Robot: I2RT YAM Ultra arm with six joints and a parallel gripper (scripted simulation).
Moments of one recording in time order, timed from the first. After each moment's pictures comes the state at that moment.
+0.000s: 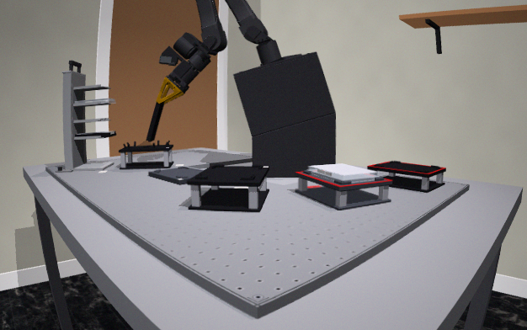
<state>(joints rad) -0.86 1.79 0.26 0.98 -0.29 -0.21</state>
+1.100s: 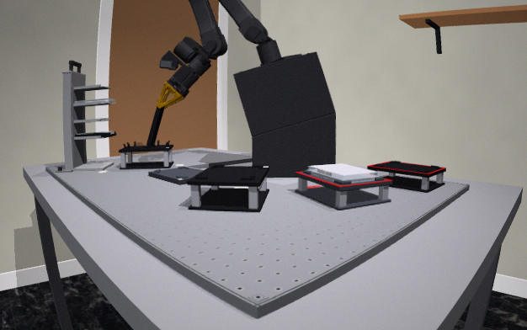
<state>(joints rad) -0.85 1.90 0.27 1.09 -0.29 -0.21</state>
